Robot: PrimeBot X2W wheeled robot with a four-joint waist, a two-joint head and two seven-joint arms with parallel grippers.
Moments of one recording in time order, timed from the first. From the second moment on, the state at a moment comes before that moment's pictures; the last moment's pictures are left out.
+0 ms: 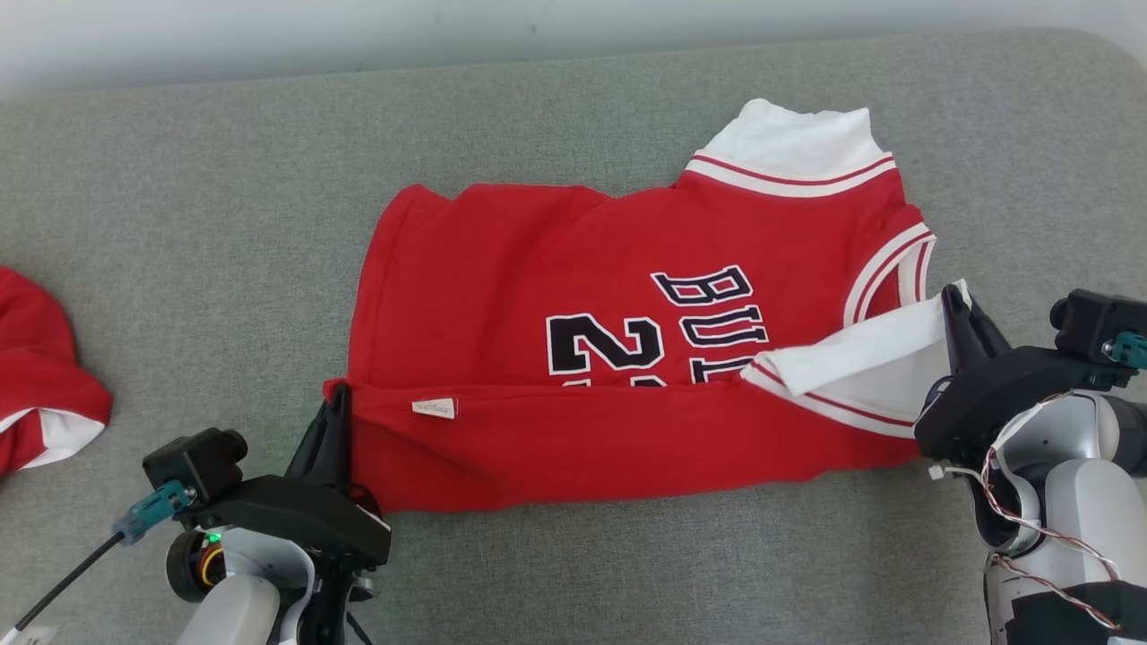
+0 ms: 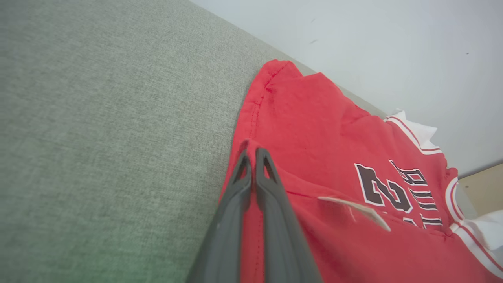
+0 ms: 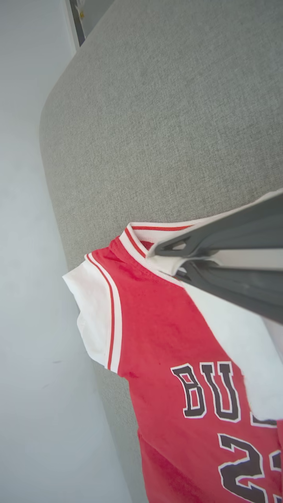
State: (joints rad) left arm -0.35 0.23 -0.32 0.32 -0.86 0.06 -0.10; right arm -0.43 -0.05 -0.20 0.27 0.18 0.13 0.26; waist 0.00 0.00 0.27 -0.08
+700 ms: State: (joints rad) left arm -0.34 0.23 -0.32 0.39 -0.82 0.07 -0.20; right arm -0.50 -0.05 -0.21 0.39 0.17 0.13 0.16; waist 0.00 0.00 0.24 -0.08
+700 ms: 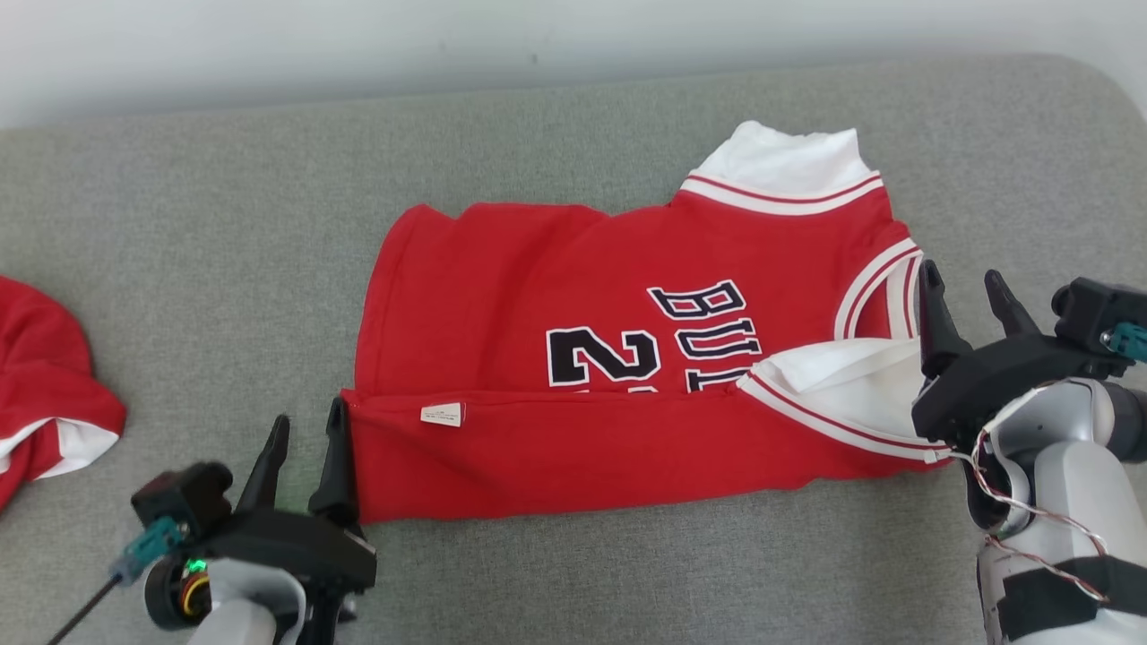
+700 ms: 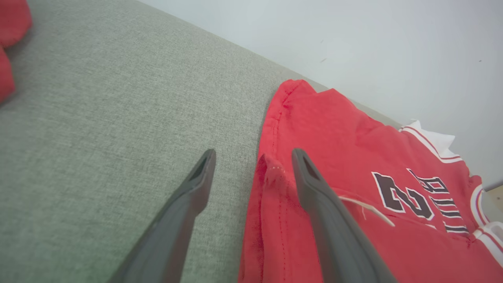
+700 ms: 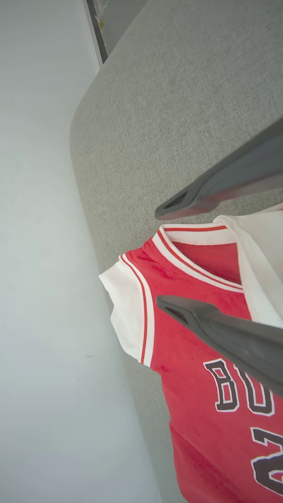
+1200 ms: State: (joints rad) left arm -0.22 0.28 -0.43 0.36 -0.65 0.11 -0.22; right arm -0.33 -0.05 -0.29 0.35 0.12 0.13 0.34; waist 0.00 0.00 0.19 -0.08
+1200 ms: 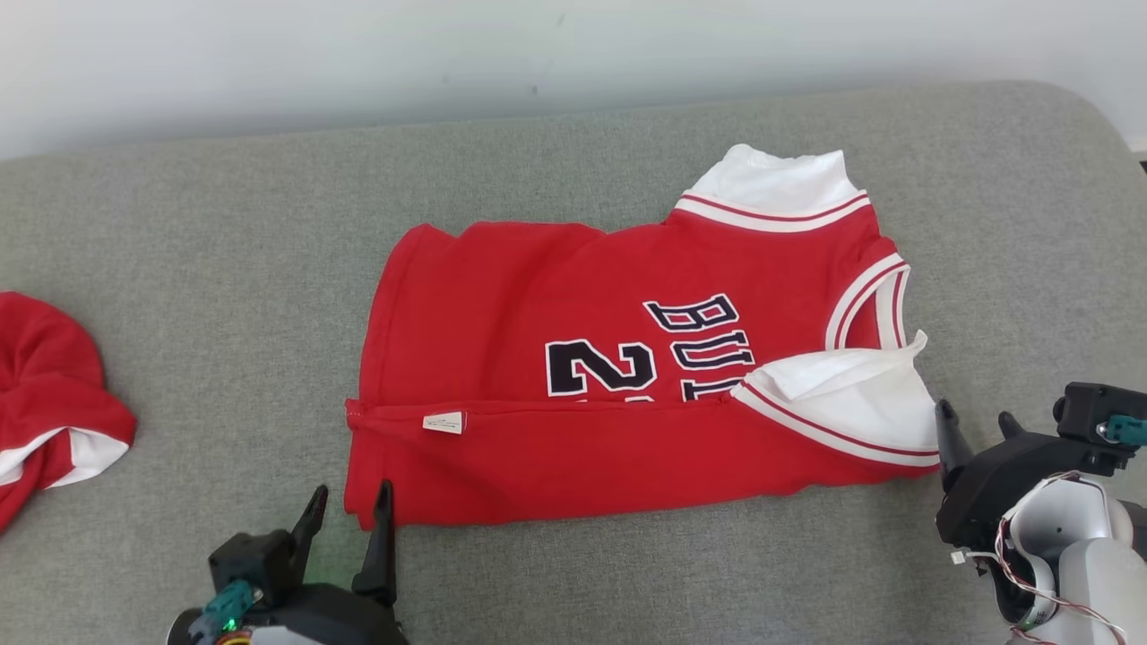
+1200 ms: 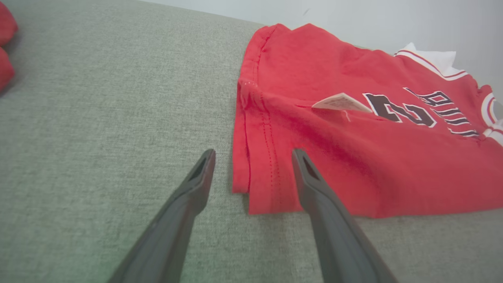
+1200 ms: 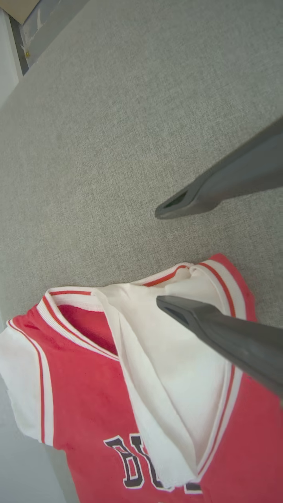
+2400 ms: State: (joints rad) left arm -0.14 0.26 -0.50 0.38 -0.69 0.09 -0.15; right arm -0.16 -0.05 -0.30 0.17 0.18 0.13 0.51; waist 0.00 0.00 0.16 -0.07
